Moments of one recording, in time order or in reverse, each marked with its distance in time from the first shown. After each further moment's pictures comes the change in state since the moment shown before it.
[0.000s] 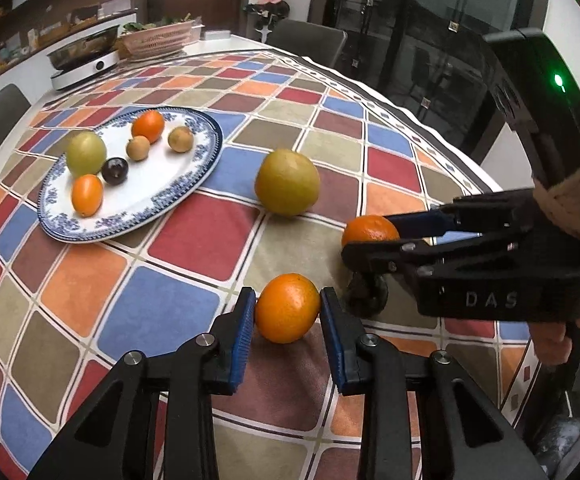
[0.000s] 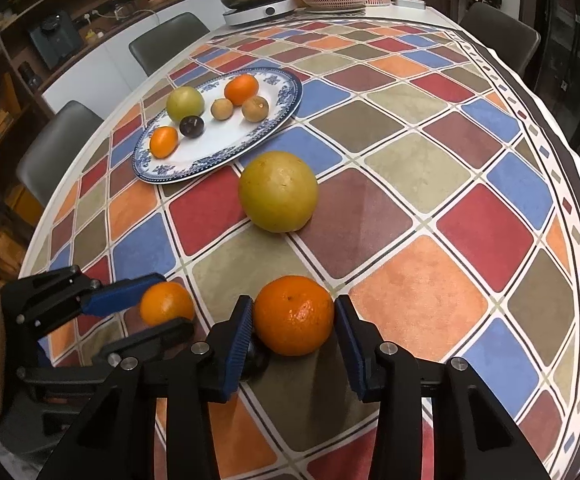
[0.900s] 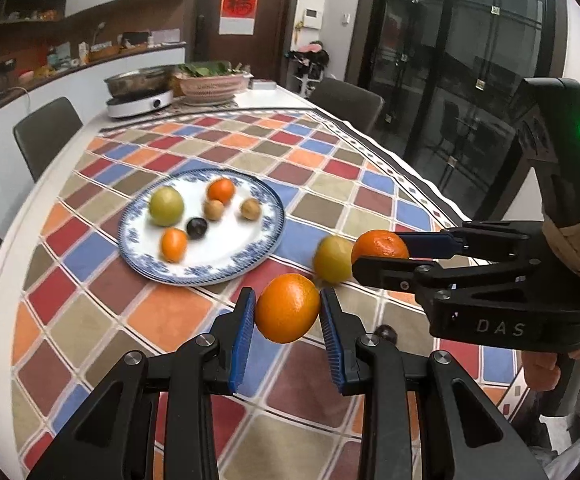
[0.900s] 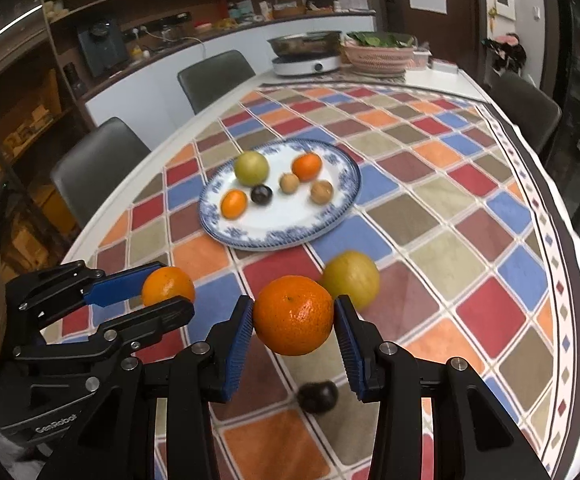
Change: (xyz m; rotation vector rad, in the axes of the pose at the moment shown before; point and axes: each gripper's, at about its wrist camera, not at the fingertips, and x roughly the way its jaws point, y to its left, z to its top) left arm -0.079 0.029 0.016 -0.093 -0.181 0.104; right arm -0.053 0.053 0.031 -0.128 -0.171 0.045
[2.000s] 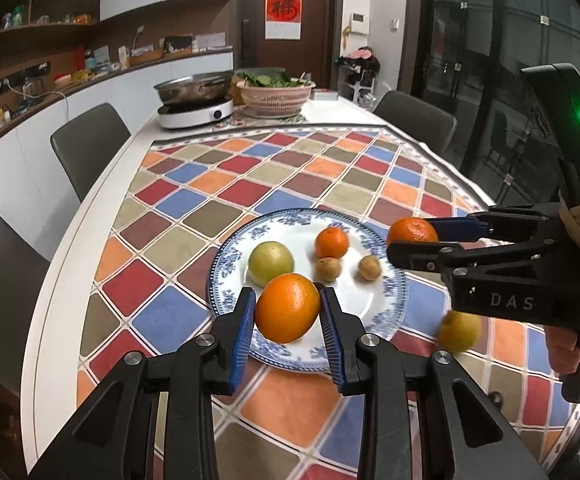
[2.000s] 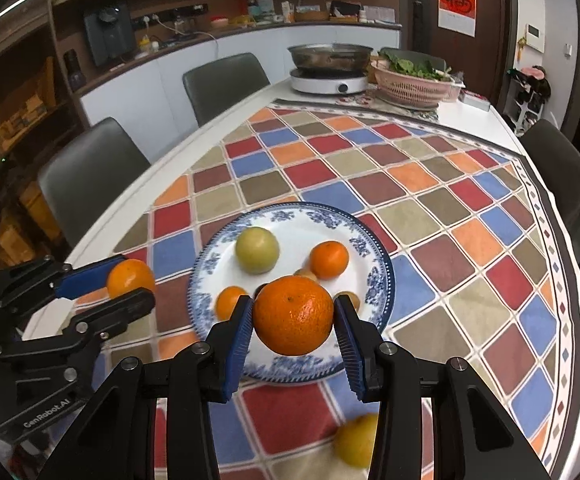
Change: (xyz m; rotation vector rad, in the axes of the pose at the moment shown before) left arm 0.047 0.097 0.064 -0.030 0.003 0.166; right arm 0.076 0.021 0.110 -0.088 0.009 -0.022
